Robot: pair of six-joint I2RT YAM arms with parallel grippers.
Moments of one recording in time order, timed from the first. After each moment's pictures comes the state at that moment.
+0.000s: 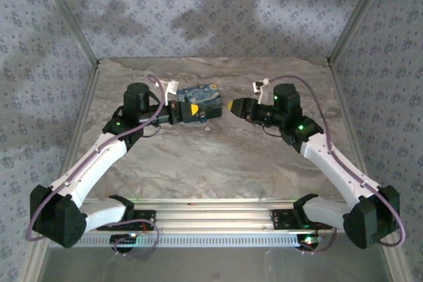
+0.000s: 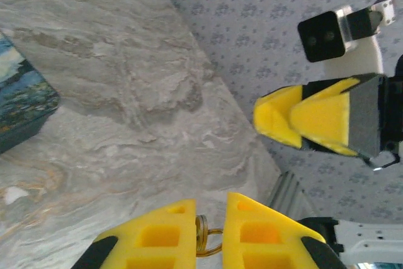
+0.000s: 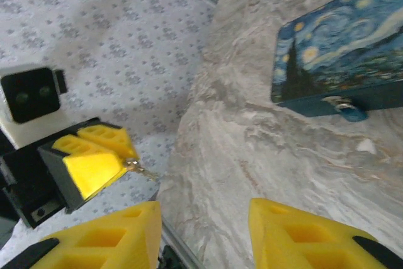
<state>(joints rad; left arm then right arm) -0.44 1.17 0.94 -0.12 0.71 -0.58 0.47 1.15 0.94 -0.14 -0.57 0.80</state>
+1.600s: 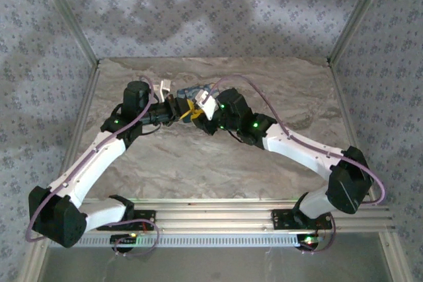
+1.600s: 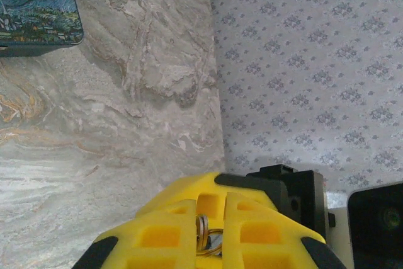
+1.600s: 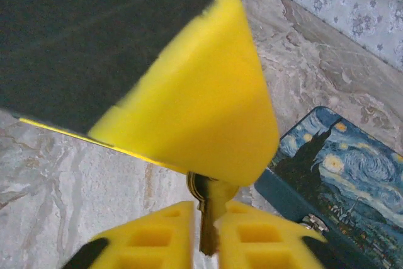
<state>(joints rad) -0.44 1.16 0.98 -0.25 0.61 -1.01 0.84 1.46 1.14 -0.13 -0.19 -0.13</state>
